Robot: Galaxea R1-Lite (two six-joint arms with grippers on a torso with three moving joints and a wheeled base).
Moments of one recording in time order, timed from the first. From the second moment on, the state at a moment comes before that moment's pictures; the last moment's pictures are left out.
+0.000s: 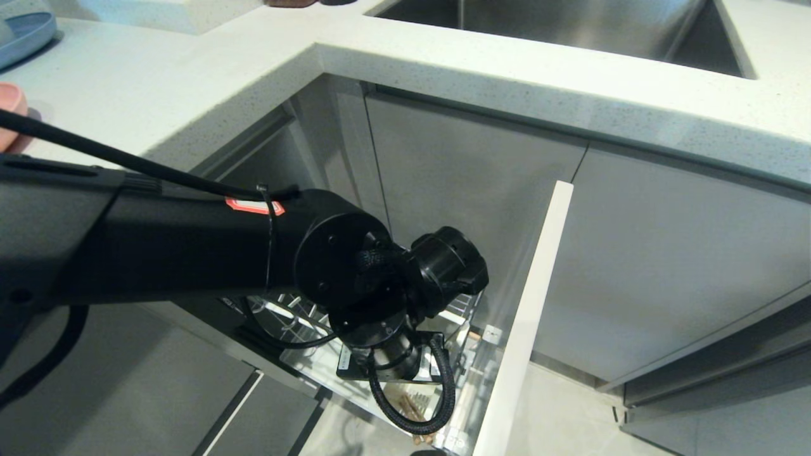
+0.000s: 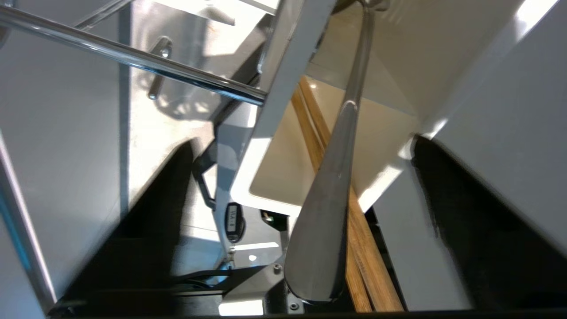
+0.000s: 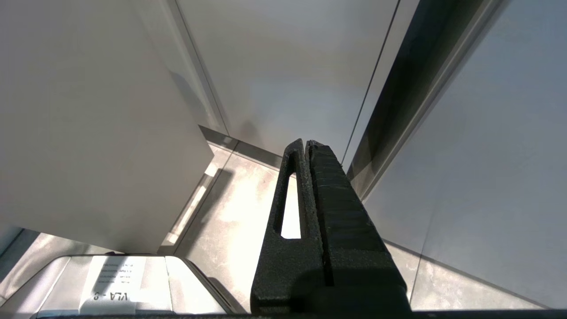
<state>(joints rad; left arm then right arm) -0.94 1.99 -1.59 0.87 0.34 -0.74 0.01 0.00 0.00 0.00 0.00 0.02</state>
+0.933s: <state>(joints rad) -0.94 1.97 -1.59 0.87 0.34 -0.74 0.01 0.00 0.00 0.00 0.00 0.02</state>
